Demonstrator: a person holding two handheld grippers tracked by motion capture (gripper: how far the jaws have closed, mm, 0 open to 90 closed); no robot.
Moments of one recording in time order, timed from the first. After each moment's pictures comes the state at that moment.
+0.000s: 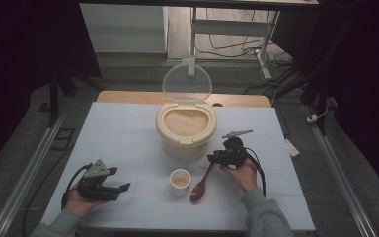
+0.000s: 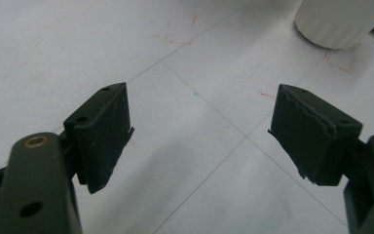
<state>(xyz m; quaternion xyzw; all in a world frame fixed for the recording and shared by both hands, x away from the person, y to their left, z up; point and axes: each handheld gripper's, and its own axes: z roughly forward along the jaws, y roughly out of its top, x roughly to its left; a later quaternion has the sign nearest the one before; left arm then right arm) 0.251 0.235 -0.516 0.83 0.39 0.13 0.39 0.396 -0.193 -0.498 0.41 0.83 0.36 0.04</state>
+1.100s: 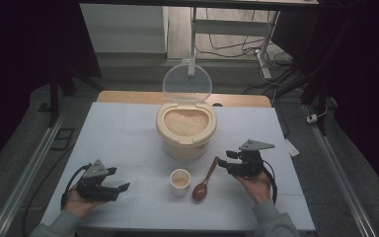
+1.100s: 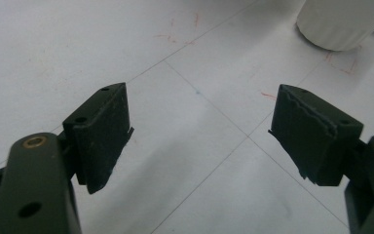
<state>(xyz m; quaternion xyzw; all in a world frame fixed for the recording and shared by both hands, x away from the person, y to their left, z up) 0.250 0.237 -0.516 0.82 0.40 0.13 0.39 0.347 -0.234 -0.480 0.34 0.81 0.46 0.12</state>
